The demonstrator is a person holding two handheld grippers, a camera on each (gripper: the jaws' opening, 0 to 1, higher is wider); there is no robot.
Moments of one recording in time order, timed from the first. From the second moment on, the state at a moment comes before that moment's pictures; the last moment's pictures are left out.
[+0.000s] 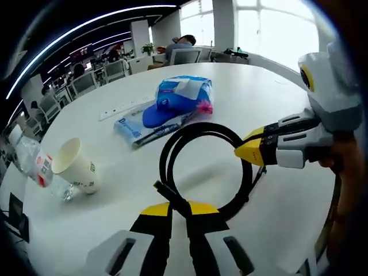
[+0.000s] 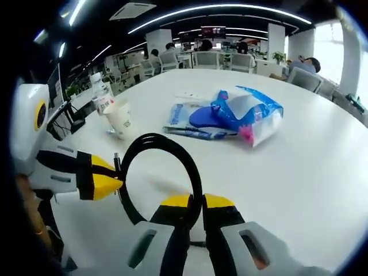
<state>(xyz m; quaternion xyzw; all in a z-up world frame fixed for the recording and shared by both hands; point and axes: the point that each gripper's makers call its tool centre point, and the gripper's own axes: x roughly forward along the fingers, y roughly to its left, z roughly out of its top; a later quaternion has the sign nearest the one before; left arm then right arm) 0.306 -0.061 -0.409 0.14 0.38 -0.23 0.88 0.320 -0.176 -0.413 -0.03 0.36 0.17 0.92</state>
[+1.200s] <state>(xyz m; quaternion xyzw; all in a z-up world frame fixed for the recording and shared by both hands) 0.297 -0.075 -0.433 0.15 0.41 -0.26 0.86 0.316 -0.185 -0.444 -0.07 0.39 0.17 0.90</state>
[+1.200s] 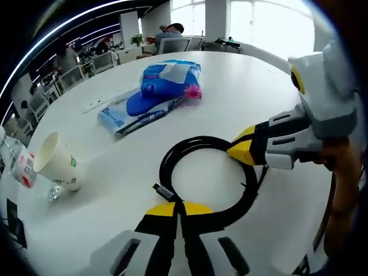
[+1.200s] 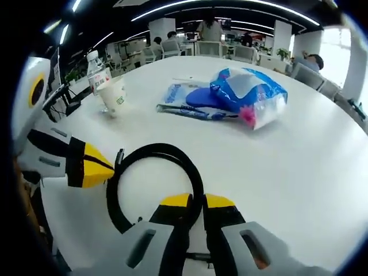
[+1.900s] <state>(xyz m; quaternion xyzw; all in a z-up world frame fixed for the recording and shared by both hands) 0.306 -0.073 -0.435 0.11 0.40 -0.29 0.86 0.312 -0.188 -0.436 -0.12 0.35 0.18 0.91</state>
